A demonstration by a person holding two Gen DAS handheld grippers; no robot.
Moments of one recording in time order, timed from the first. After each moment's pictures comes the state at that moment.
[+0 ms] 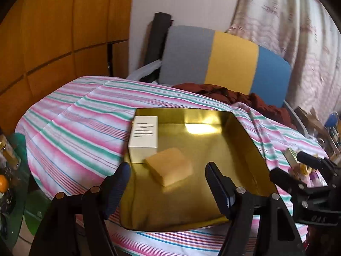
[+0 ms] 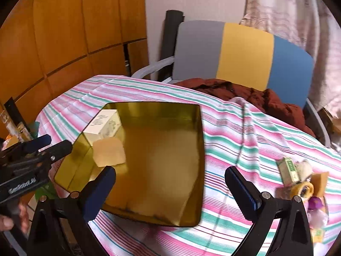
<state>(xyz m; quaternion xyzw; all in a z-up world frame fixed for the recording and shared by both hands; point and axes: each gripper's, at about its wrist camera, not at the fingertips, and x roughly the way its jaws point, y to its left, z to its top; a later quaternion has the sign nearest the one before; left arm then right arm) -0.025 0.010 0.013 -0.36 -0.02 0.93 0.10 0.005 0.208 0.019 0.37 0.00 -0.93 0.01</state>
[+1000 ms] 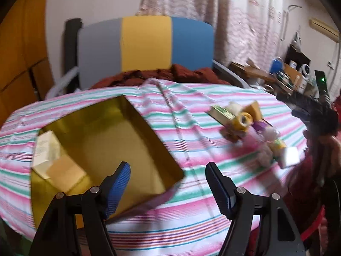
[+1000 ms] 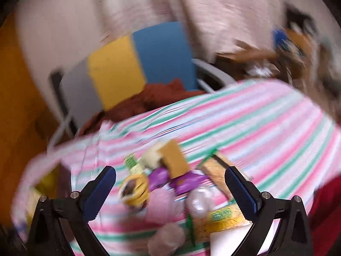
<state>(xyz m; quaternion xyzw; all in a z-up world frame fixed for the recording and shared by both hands) 0.022 0.159 0.011 -0.37 0.09 0.87 0.32 0.133 0.521 0.019 0.27 -0.26 -0.89 -0.27</state>
